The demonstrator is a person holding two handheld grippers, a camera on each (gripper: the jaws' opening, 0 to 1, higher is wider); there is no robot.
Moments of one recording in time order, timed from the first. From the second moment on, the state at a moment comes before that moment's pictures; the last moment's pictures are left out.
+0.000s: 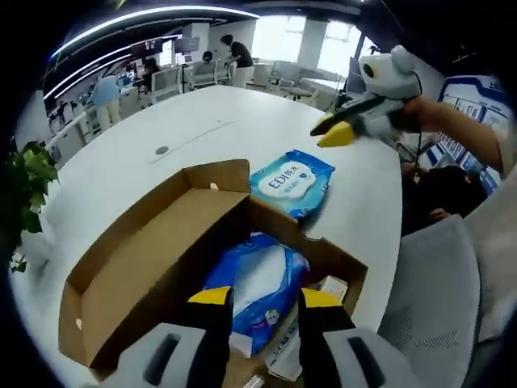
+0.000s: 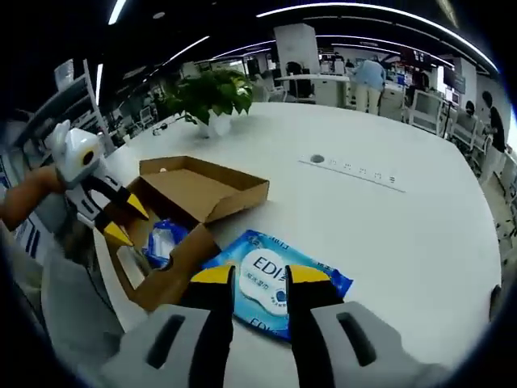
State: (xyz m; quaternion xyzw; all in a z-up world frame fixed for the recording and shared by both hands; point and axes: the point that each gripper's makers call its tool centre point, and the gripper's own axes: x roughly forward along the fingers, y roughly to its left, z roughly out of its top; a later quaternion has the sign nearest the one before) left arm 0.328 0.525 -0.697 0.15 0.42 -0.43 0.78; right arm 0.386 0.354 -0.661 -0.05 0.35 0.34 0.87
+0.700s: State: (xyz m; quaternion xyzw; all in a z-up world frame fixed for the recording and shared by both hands) left arm 0.315 0.517 -0.724 0.25 0.42 -0.54 0.69; right arm 0.362 0.416 -0.658 -0.11 0.33 0.43 0.83
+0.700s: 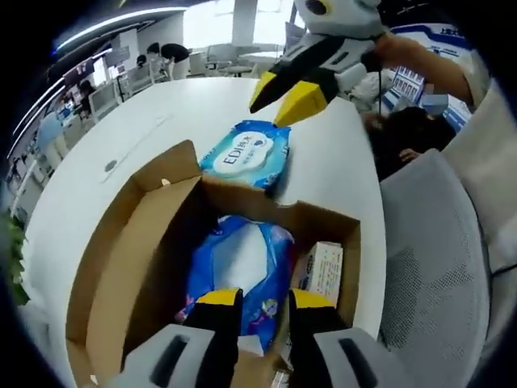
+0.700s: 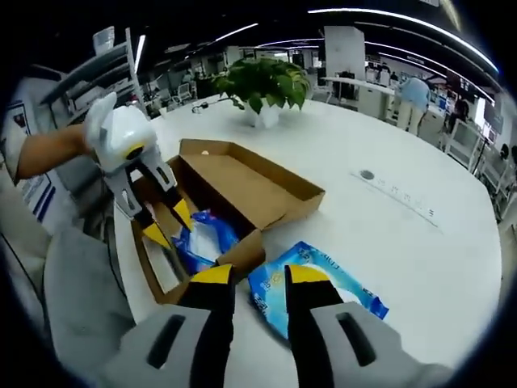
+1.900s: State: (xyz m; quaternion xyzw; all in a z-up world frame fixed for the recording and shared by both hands) left arm 0.312 0.524 -0.735 0.28 0.44 -0.55 0.65; right arm 0.363 0.503 -0.697 -0.20 0.33 0.51 0.77
